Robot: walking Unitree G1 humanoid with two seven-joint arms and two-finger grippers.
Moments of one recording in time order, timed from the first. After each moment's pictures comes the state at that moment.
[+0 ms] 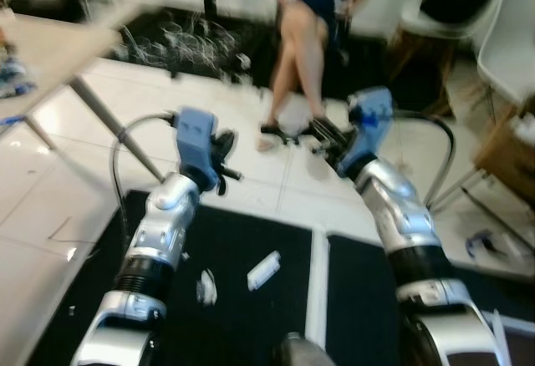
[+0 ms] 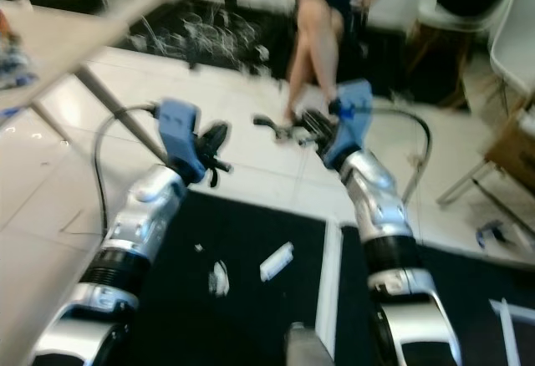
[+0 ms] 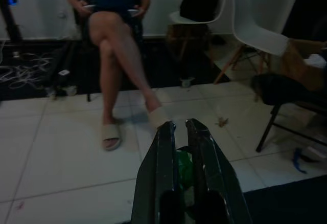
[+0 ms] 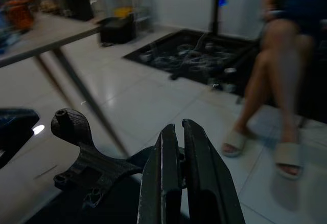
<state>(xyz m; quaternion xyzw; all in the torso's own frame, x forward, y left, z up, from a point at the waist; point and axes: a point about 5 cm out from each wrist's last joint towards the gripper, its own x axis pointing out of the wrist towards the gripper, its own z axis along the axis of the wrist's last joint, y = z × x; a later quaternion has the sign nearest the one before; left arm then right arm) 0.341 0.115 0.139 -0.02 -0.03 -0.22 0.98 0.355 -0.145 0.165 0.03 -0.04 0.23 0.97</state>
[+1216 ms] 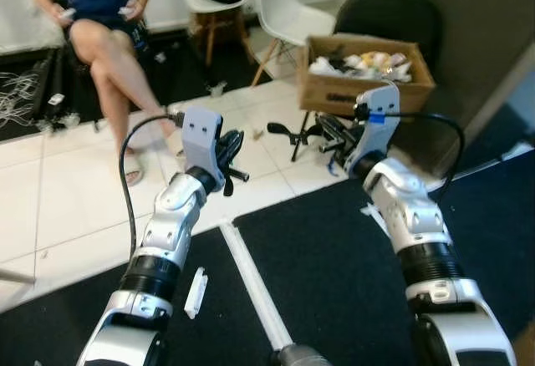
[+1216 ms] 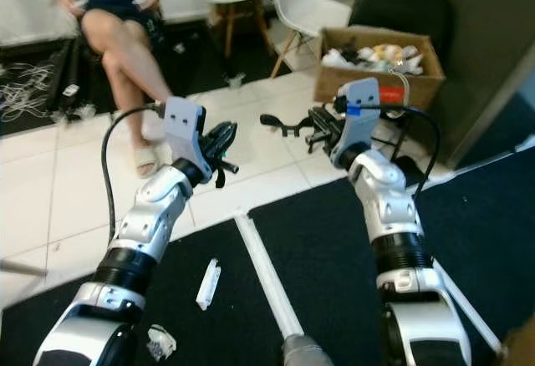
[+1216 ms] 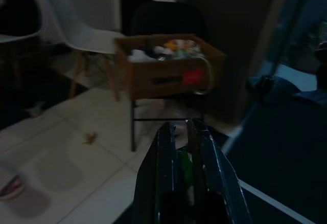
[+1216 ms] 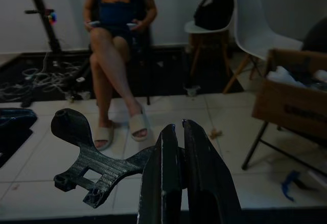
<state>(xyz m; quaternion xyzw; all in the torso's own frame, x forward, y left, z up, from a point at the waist) 0.342 0.112 0.139 -0.02 -0.04 -0.22 0.97 0.356 -0.148 0.165 0.03 -0.03 0.23 0.97</state>
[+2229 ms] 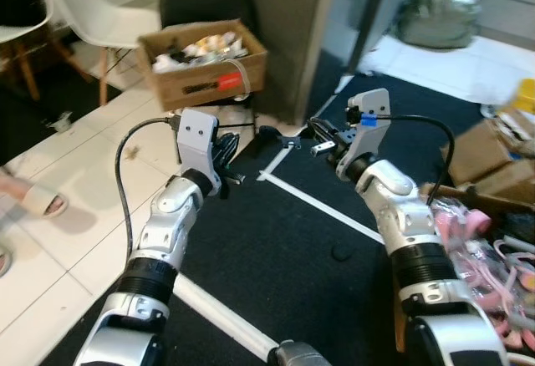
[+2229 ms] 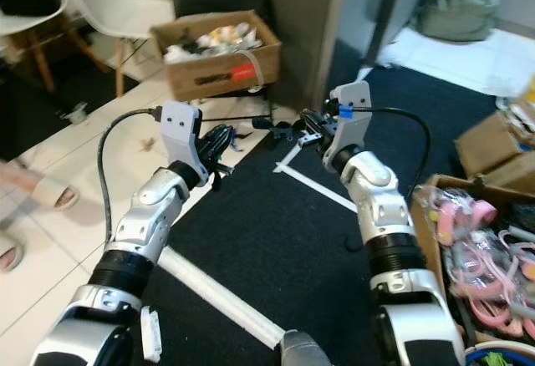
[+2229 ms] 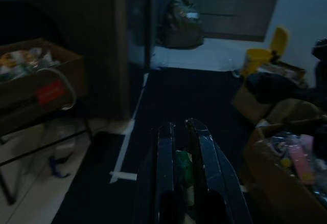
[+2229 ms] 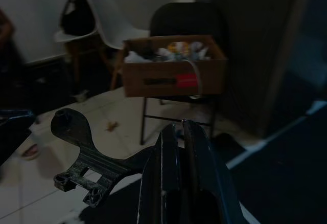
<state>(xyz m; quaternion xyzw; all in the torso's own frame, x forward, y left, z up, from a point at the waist) 0.341 0.110 0.138 -0.02 -0.03 -0.23 0.97 0.355 -0.151 0.165 0.03 -0.03 0.23 0.97</state>
